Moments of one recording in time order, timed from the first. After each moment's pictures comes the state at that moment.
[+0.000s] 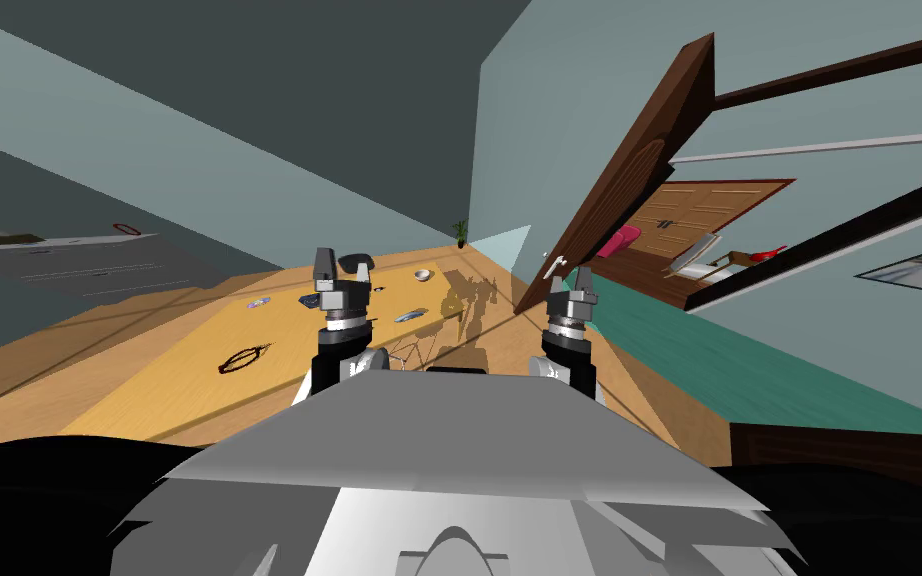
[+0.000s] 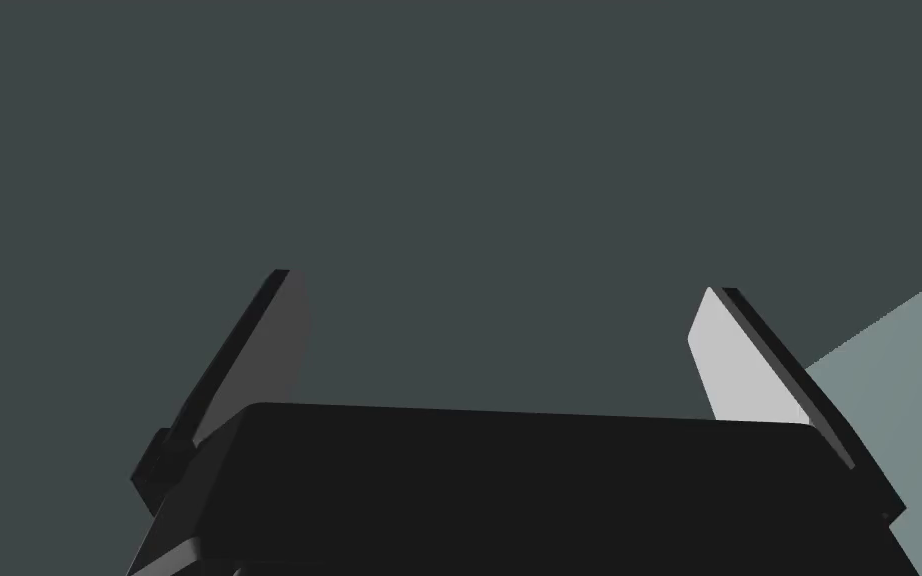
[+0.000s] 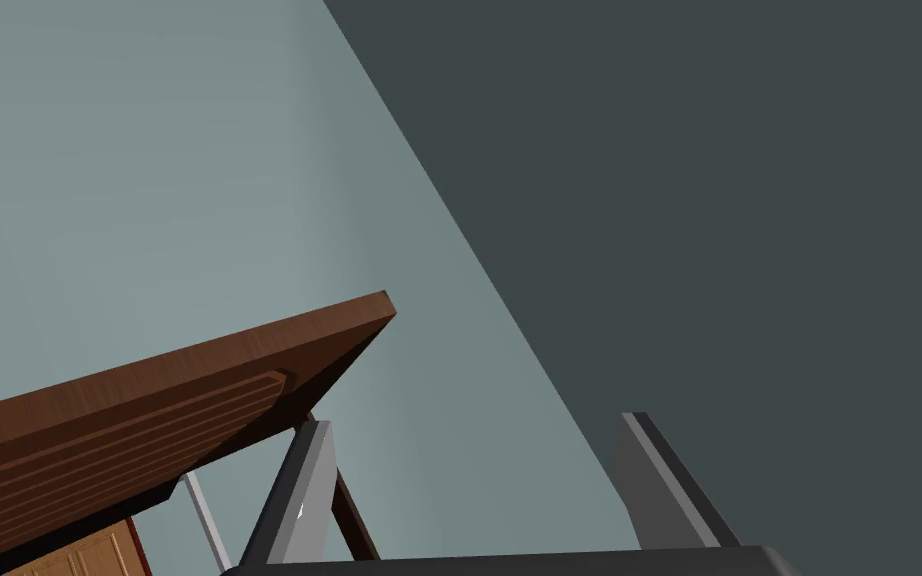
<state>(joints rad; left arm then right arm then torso) 0.54 0.02 0.04 -2.36 -0.01 -0.52 -0.04 0.54 0.04 -0.02 -2.36 0.03 -0.43 0.00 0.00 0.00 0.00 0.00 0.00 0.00</state>
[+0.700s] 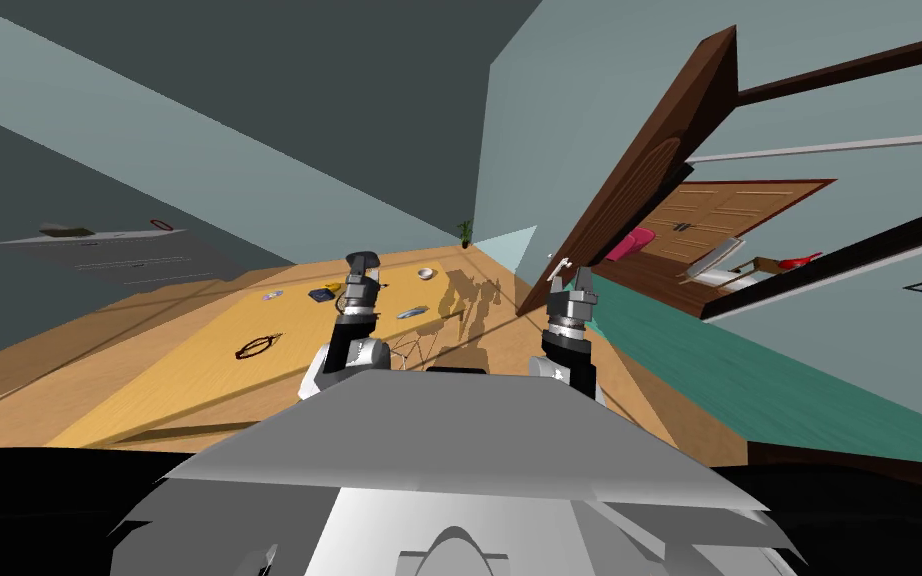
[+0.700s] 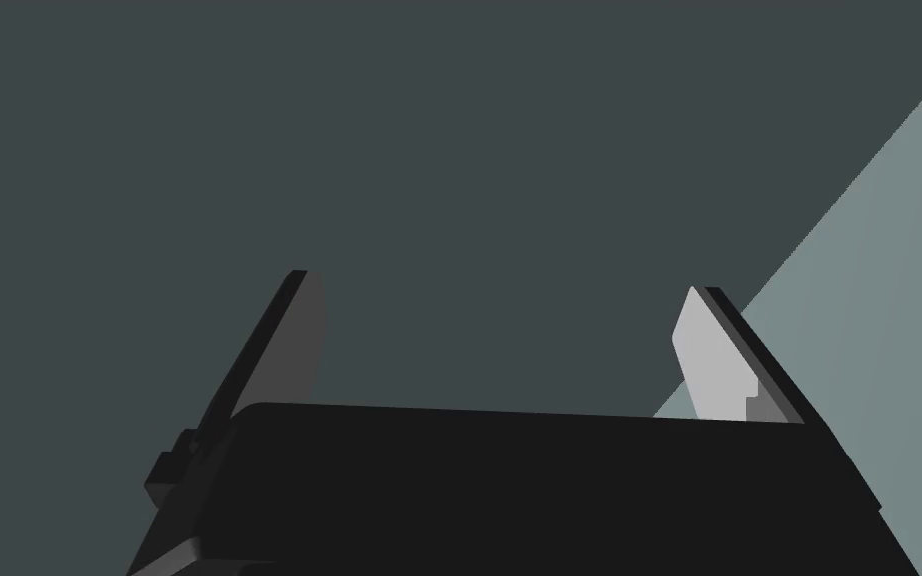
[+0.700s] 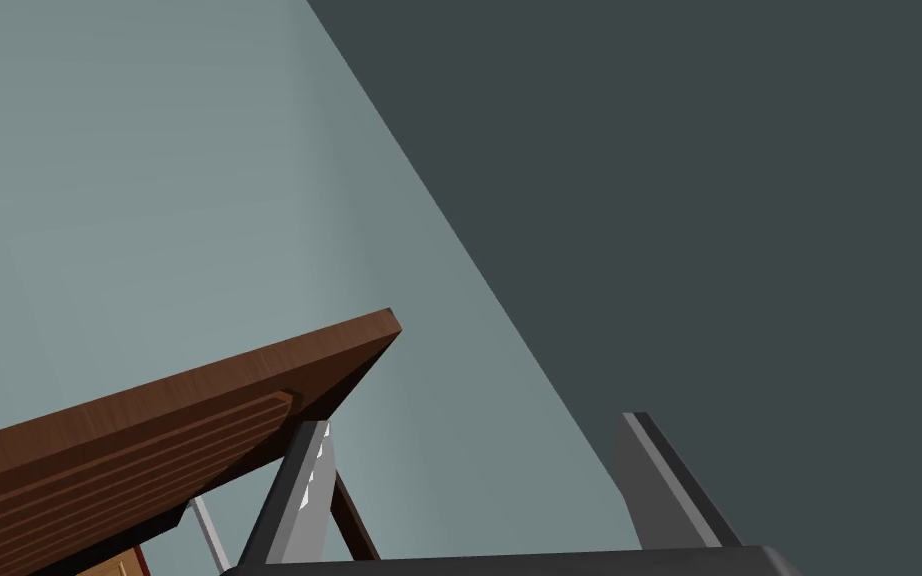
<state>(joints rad) 0.37 0.12 0.13 -2.16 -0.02 -0.35 -0.05 0.54 0.04 -0.02 -2.36 0.03 -0.43 0.00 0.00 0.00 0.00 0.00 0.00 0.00</state>
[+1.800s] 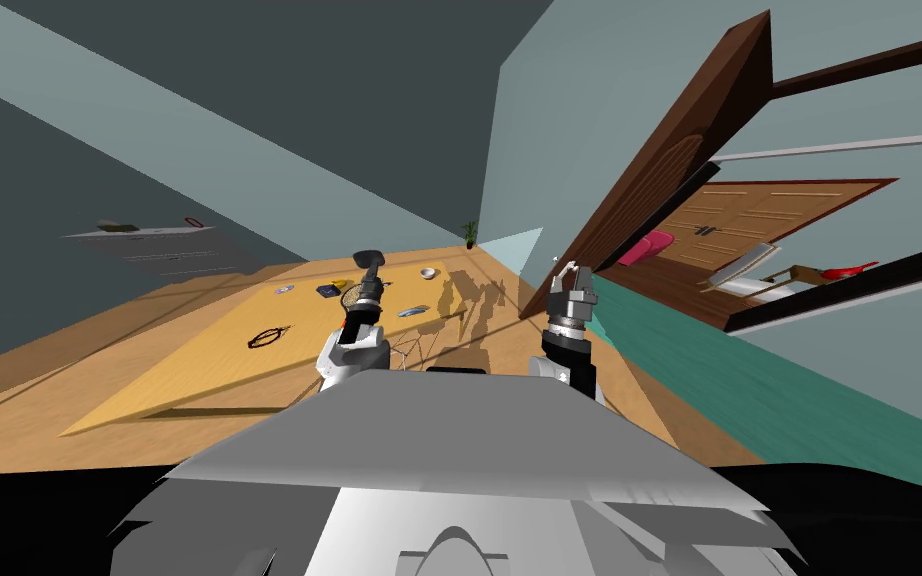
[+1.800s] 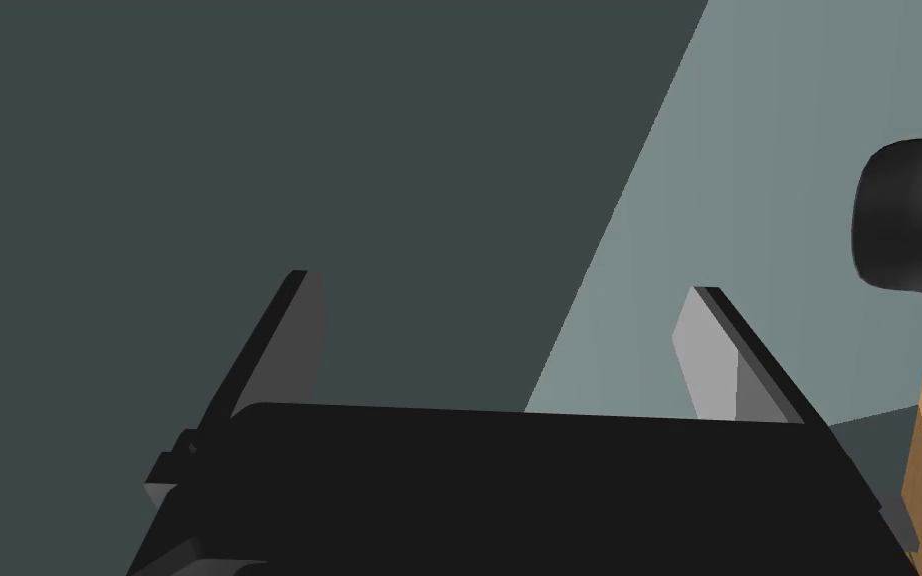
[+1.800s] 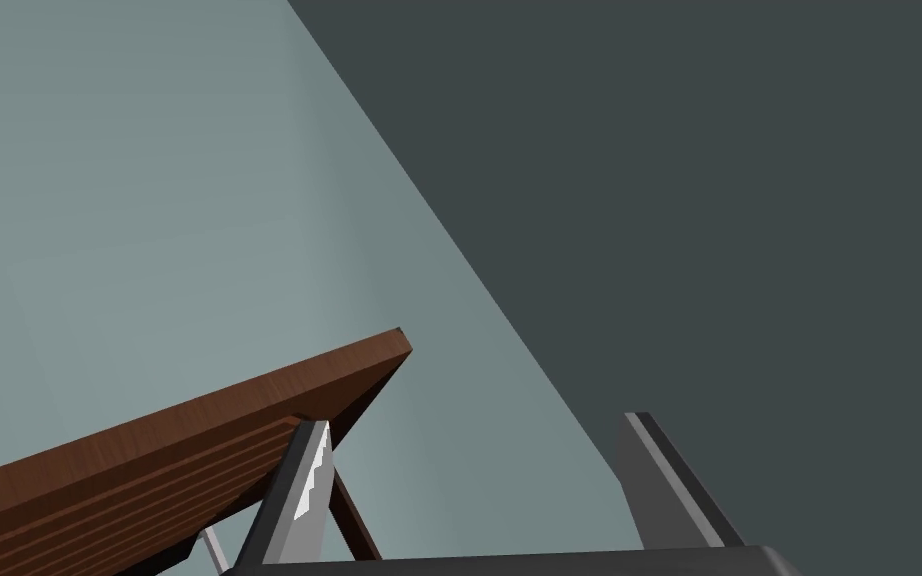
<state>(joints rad) 0.19 0.16 0.22 -1.90 -0.03 -0.13 -0.07 0.54 0.04 -0.02 -2.36 0.03 -0.43 0.00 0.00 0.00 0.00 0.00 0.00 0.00</state>
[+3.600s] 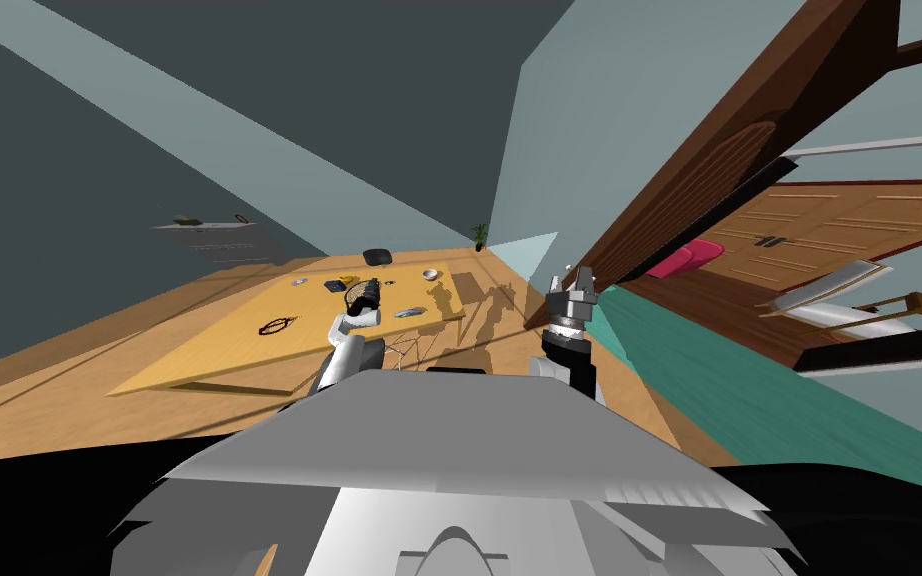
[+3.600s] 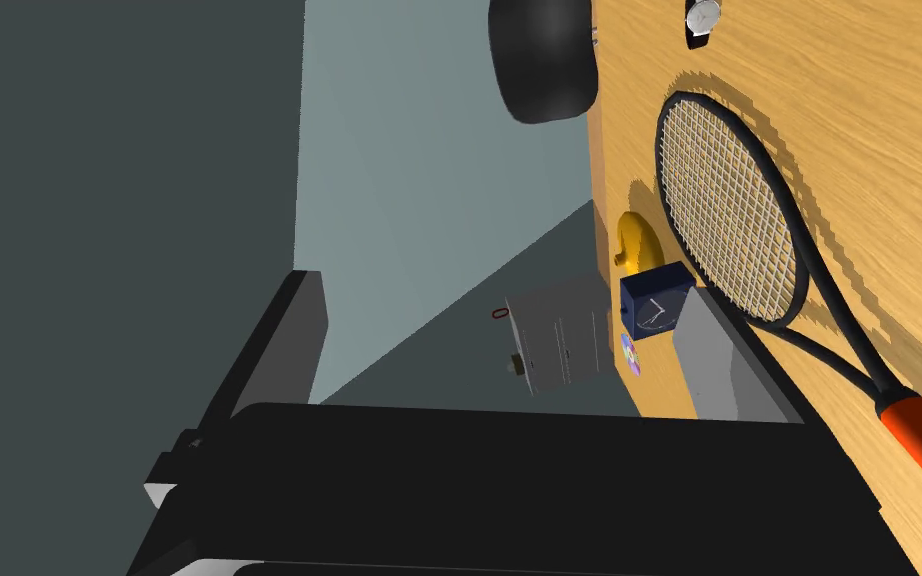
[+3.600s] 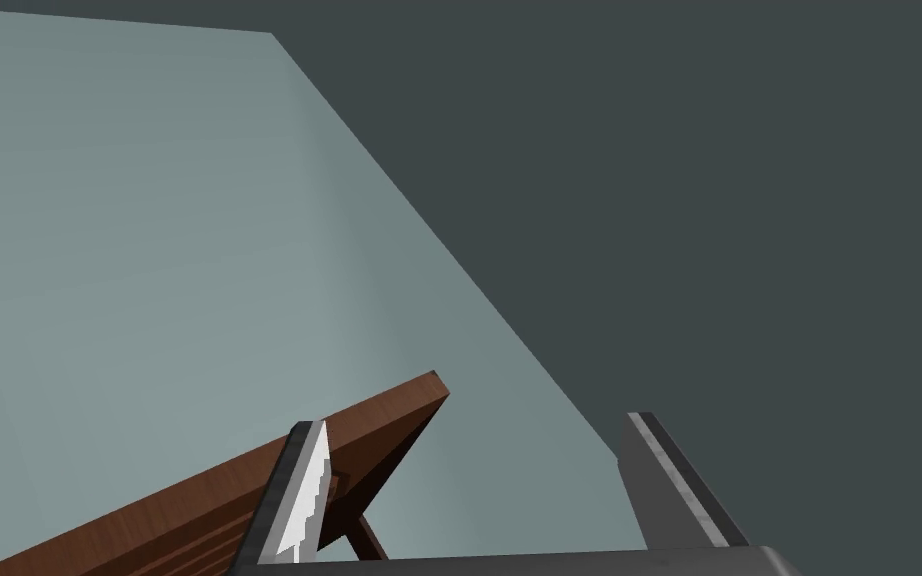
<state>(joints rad) -0.14 0.24 0.39 -1.40 -0.04 0.25 -0.07 0.54 0.04 -0.02 -2.36 0.03 -0.43 0.00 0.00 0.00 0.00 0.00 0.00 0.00</state>
